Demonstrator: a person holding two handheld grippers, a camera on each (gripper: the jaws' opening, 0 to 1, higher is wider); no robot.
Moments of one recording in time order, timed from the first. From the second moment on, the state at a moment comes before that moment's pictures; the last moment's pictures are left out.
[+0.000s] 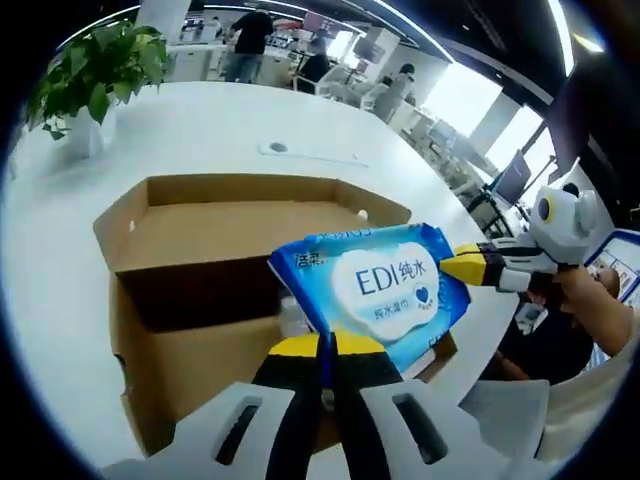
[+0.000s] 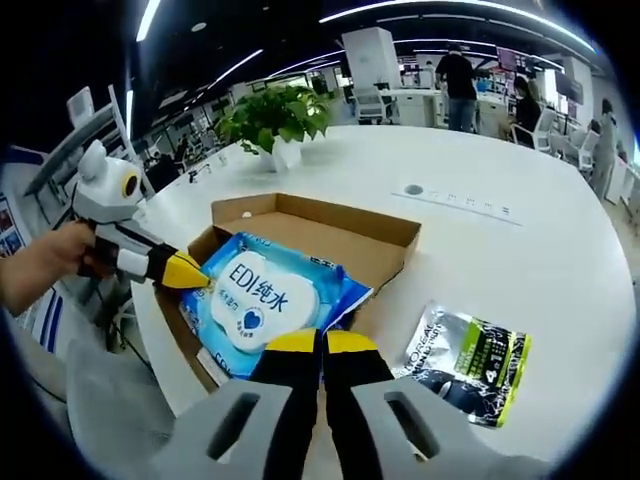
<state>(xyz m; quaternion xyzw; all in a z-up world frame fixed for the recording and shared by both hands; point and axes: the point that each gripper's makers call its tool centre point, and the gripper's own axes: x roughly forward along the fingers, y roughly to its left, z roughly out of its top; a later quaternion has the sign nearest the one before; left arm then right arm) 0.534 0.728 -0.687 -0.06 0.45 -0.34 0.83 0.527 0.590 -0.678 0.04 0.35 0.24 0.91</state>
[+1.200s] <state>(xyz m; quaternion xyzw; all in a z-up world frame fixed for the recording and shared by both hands) 0.530 0.610 -0.662 -0.04 0.42 -0.39 0.82 0.516 0.472 -0.662 0.06 0.35 0.18 0.92</state>
